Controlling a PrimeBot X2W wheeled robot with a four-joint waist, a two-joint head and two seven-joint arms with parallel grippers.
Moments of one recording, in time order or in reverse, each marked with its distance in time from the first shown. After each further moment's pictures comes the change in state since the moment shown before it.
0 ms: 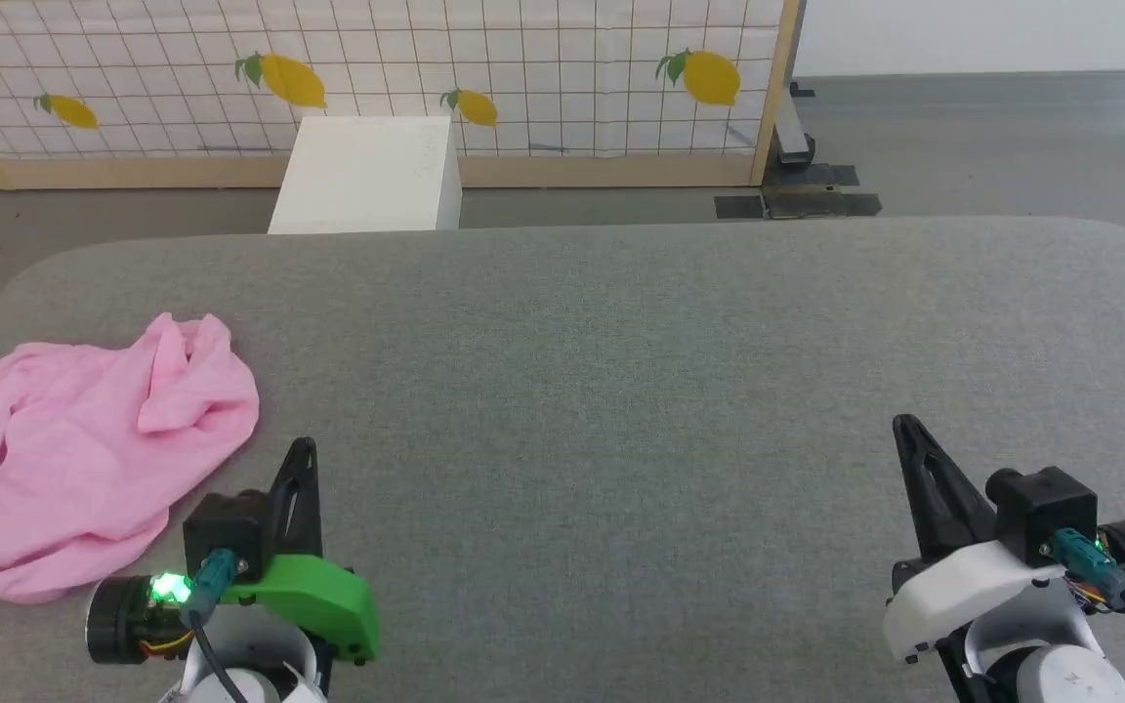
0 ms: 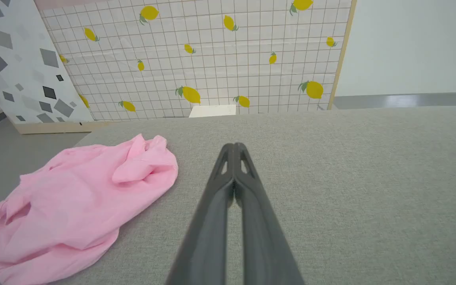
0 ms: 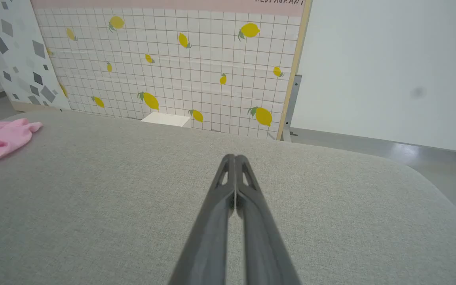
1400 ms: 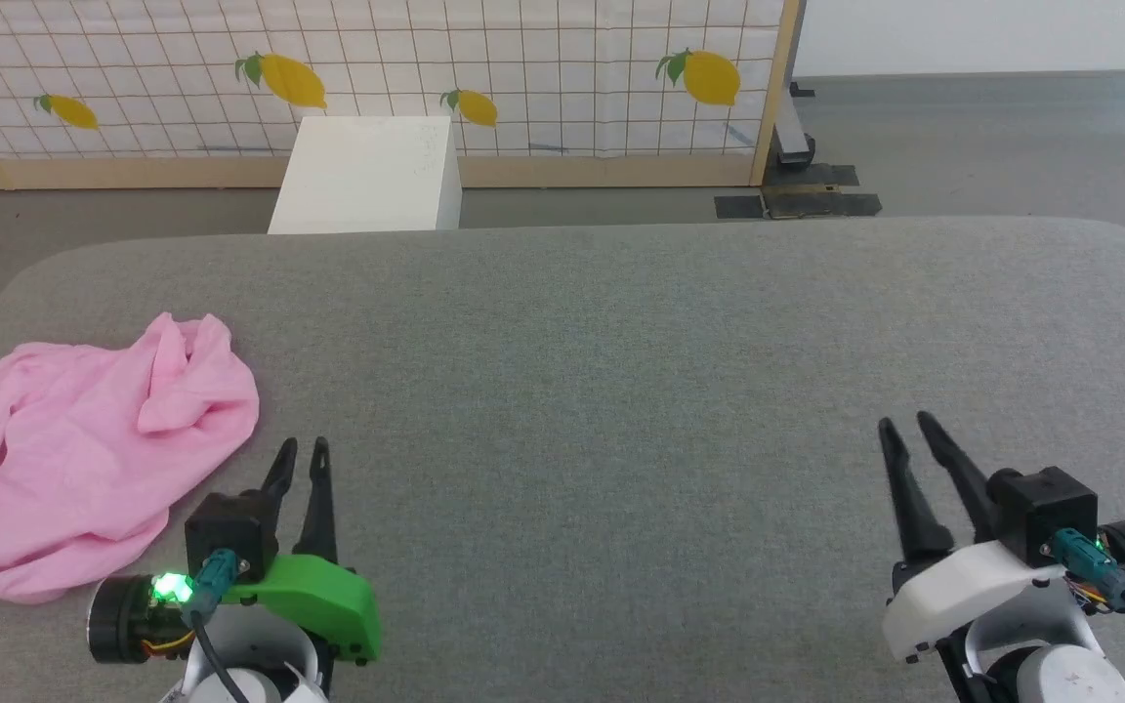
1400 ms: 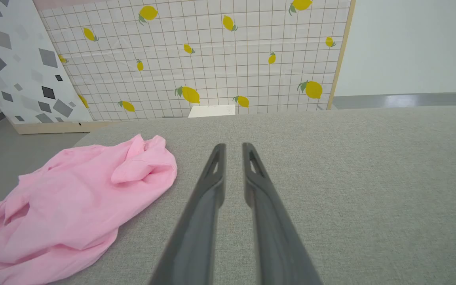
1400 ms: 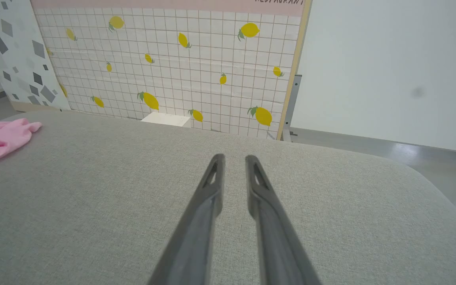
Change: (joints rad) left arm 0.000 0.000 -0.003 0.000 -0.001 0.000 0.000; right arm 0.000 0.000 -0.001 0.001 0.000 0.000 0.000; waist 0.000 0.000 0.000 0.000
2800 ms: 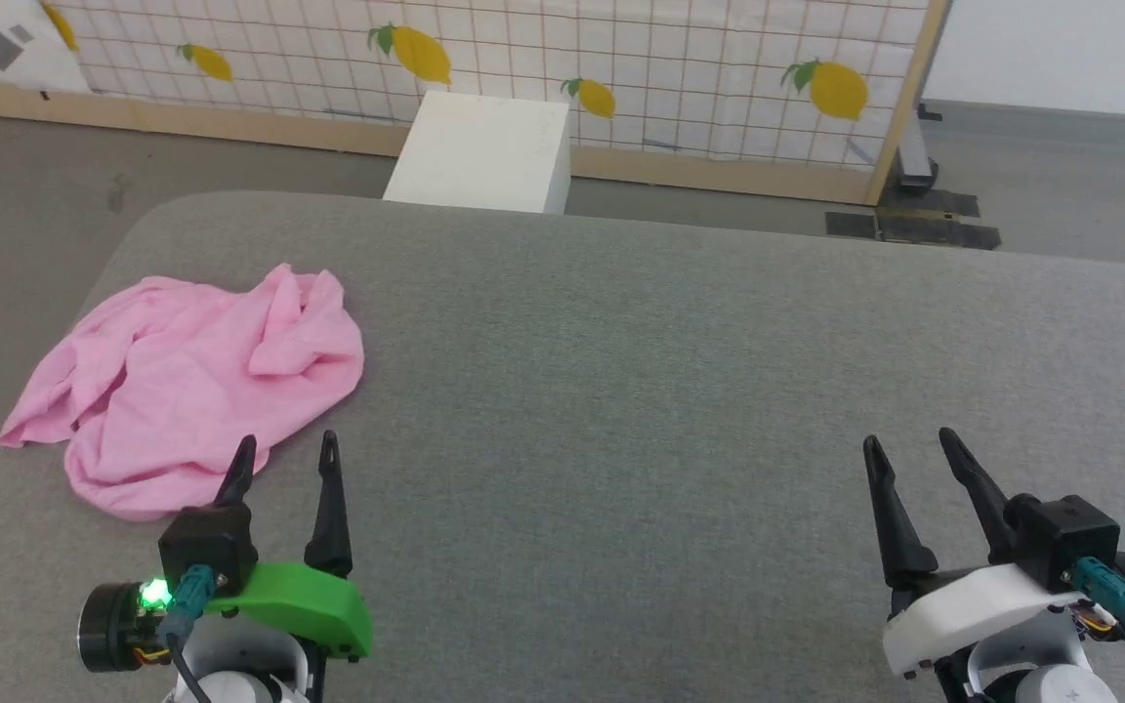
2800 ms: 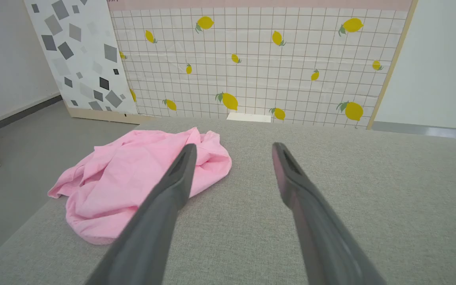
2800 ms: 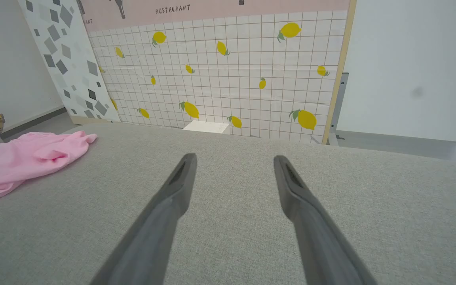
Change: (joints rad) left arm 0.000 0.000 0.014 0.021 -0.044 0.010 -0.088; right arm 0.022 0.000 0.002 0.050 0.111 0.000 -0.089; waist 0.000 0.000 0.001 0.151
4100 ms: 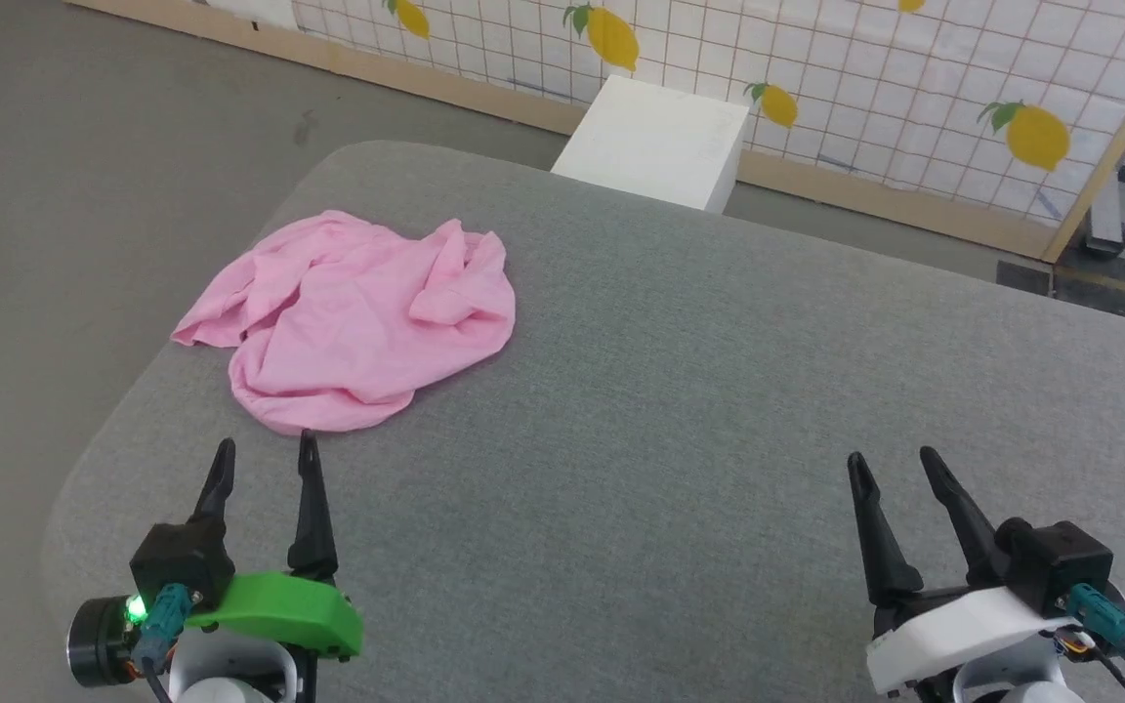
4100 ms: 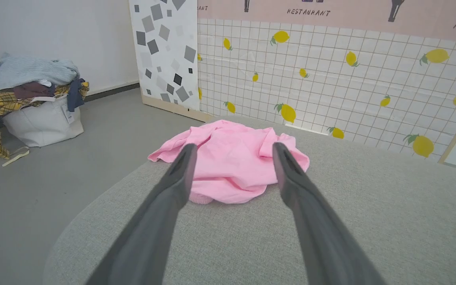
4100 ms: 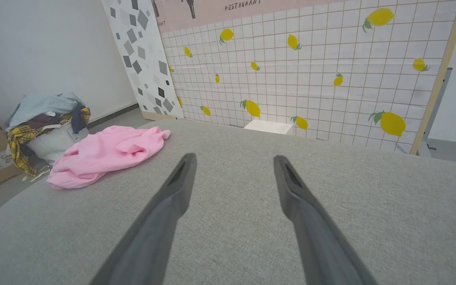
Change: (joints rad) left arm 0.003 0.000 0.015 0.022 -0.059 0.014 -0.079; right arm 0.016 0.000 0.038 0.048 0.078 0.000 -0.080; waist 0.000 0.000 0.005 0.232
